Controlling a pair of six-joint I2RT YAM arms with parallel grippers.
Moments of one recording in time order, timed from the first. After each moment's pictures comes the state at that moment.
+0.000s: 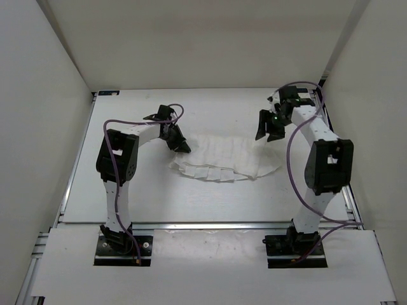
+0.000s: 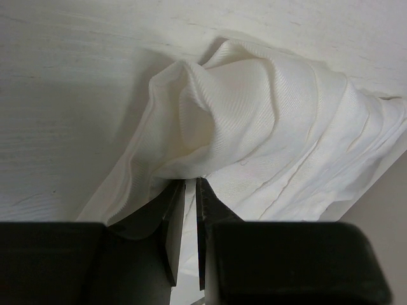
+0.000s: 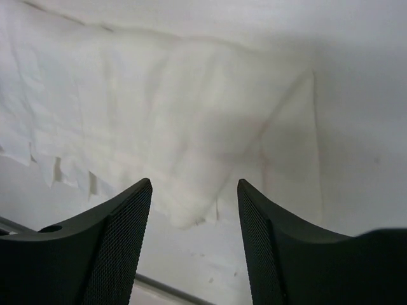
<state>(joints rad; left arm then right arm) -0.31 2.10 1.44 -0.47 0.37 -0.76 0.12 1.91 1.60 -0.88 -0.32 0.10</state>
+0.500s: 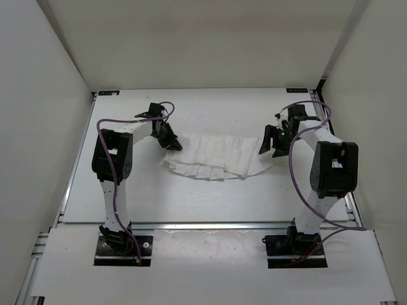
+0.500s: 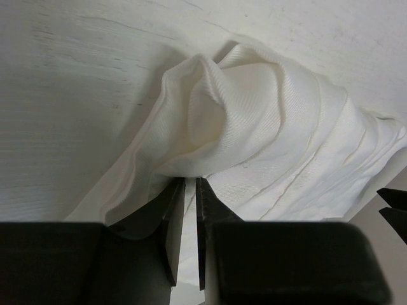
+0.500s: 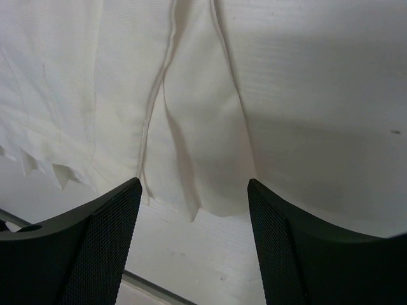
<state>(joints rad) -0.24 2.09 1.45 -0.51 0.36 -0.73 0.01 1.81 1.26 -0.73 -0.40 0.07</state>
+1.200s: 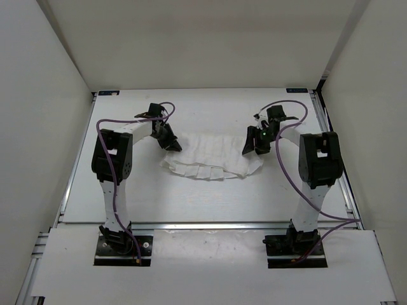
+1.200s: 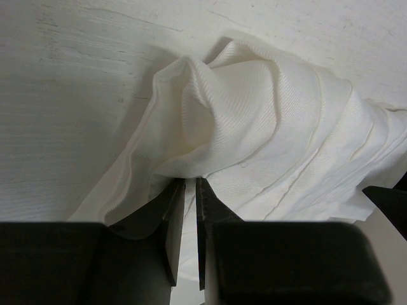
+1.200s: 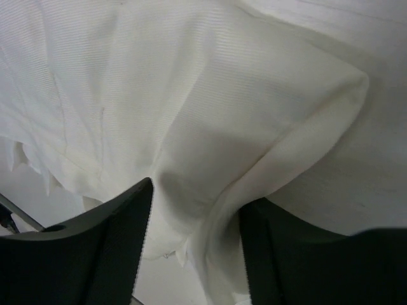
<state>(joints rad) -0.23 2.09 1.45 -0.53 0.35 -0.70 0.15 1.97 1.31 -0.56 -0.51 0.11</state>
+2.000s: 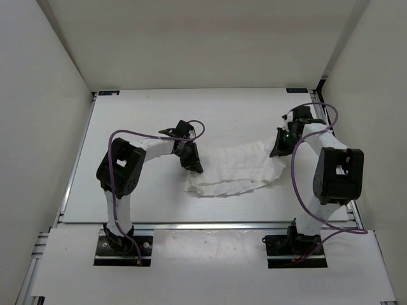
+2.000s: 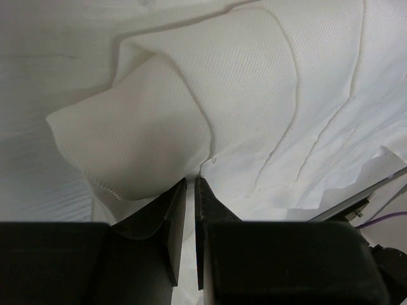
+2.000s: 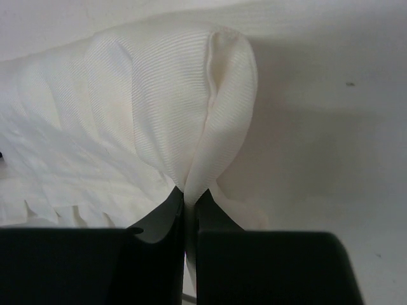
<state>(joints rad) -0.51 1.95 1.24 -0.46 0.34 -0.70 -0.01 1.76 1.21 -0.69 -0.36 0.13</state>
